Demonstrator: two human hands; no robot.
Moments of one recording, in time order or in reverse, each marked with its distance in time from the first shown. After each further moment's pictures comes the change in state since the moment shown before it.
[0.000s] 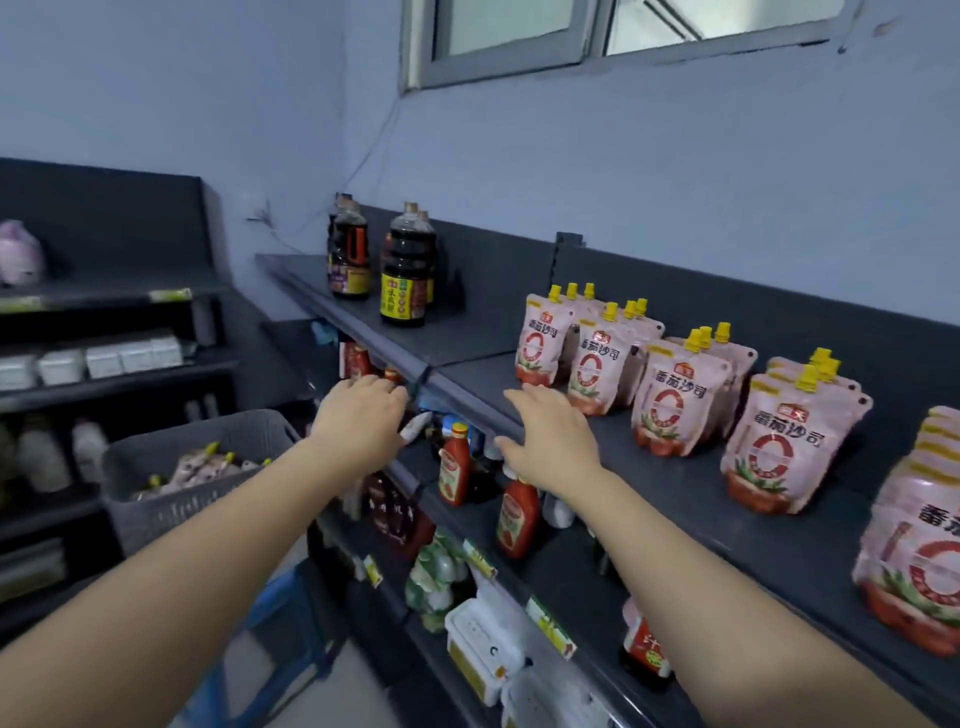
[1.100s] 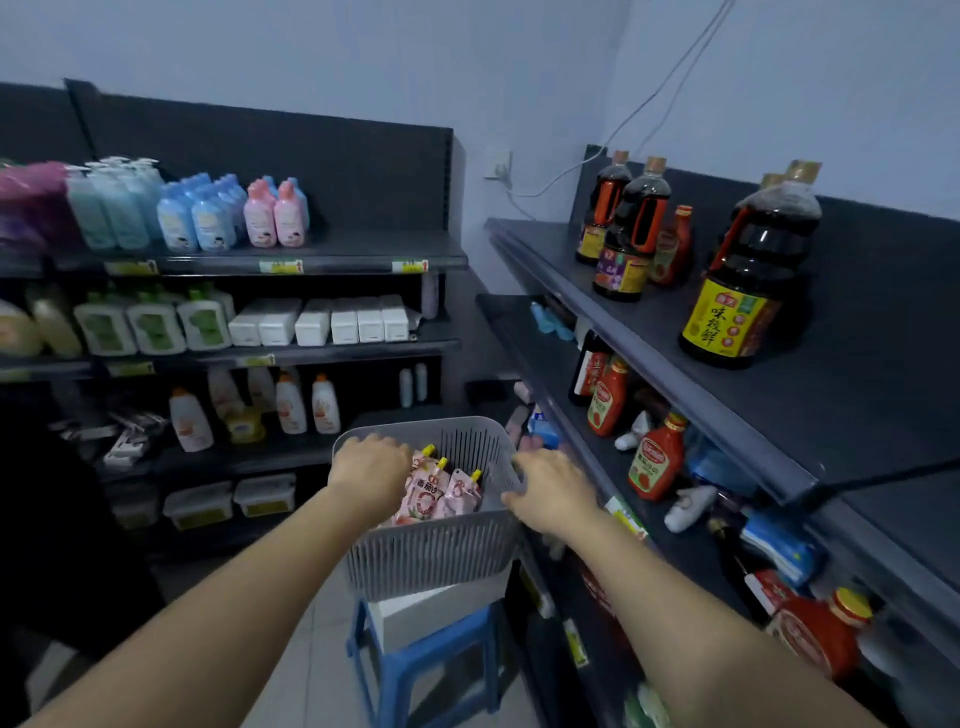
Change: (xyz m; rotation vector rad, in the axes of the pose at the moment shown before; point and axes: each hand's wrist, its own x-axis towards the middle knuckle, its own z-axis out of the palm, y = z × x) left_hand 0.017 -0.360 0.237 0.113 -0.461 -0.408; right_hand 0.292 -0.275 0.282 0.155 -0.421 -0.253
